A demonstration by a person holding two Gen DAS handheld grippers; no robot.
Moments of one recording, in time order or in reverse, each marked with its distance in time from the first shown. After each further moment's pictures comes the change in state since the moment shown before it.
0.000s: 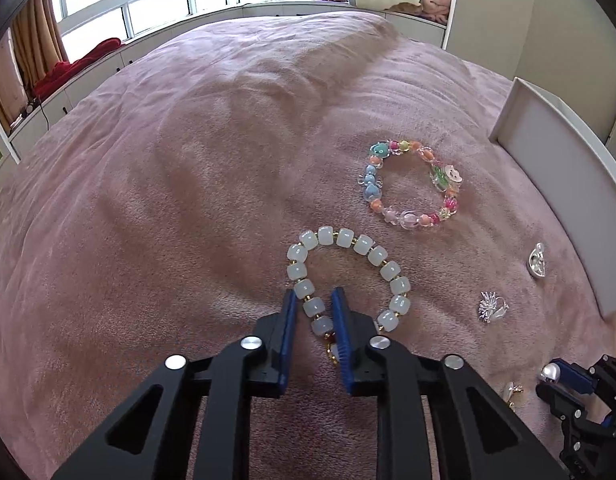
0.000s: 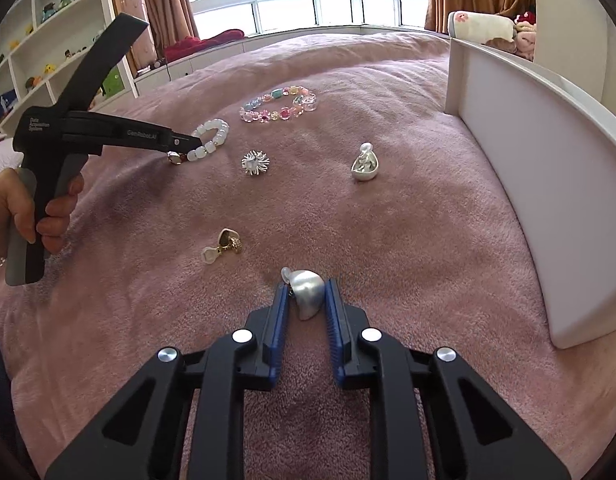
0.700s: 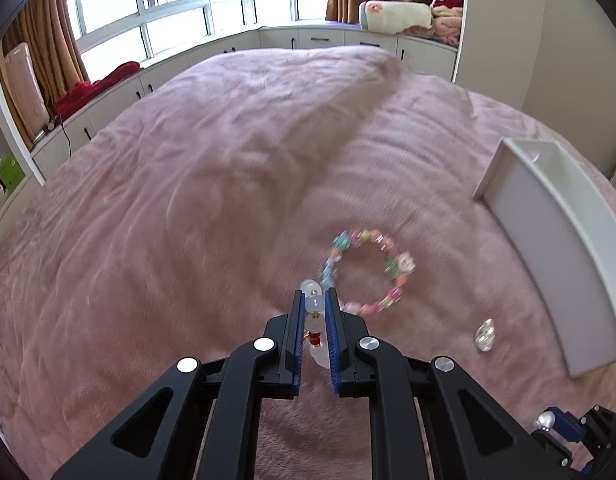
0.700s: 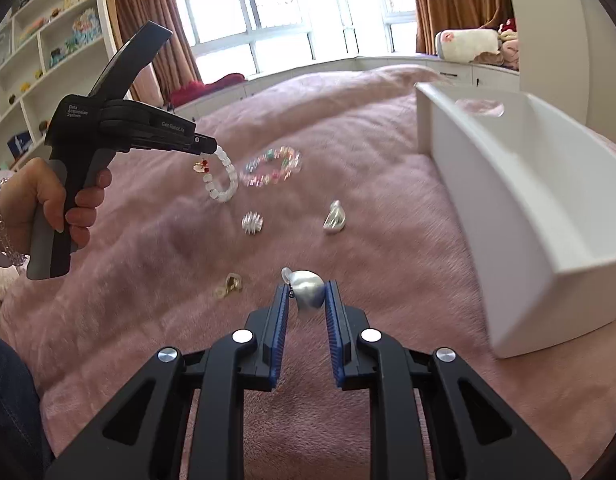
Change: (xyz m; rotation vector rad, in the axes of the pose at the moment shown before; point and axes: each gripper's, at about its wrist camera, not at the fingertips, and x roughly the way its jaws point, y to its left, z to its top) left arm -0.054 -0.044 0.054 -0.017 -0.081 0.081; right arm -0.063 -0.028 0.008 0.066 -0.146 0.057
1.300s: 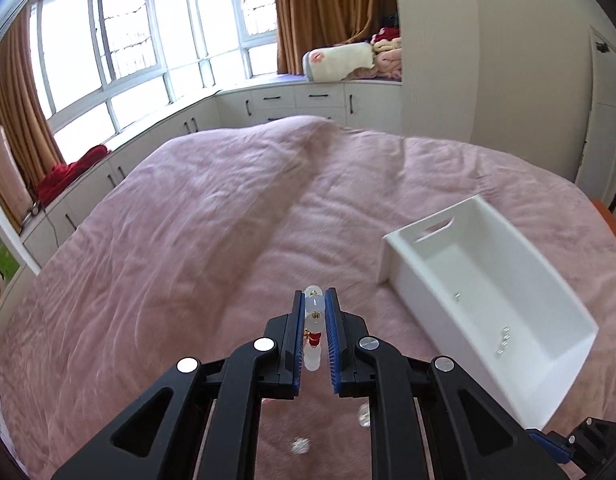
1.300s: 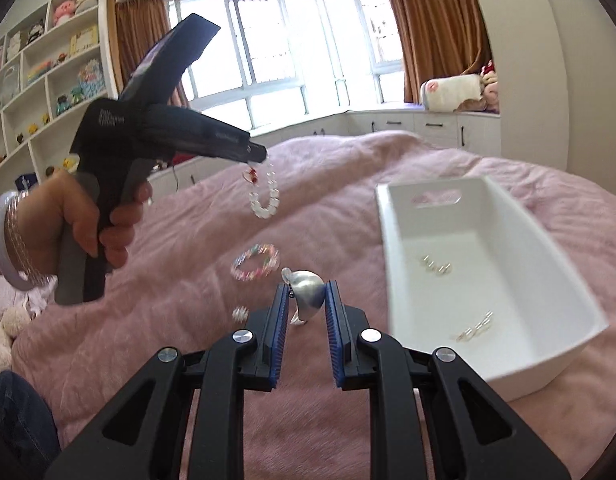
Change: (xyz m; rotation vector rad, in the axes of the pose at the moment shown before) left arm -0.076 -0.120 0.076 0.164 -0.175 -0.049; right arm -0.078 -0.036 0.062 0.021 -0.191 -0.012
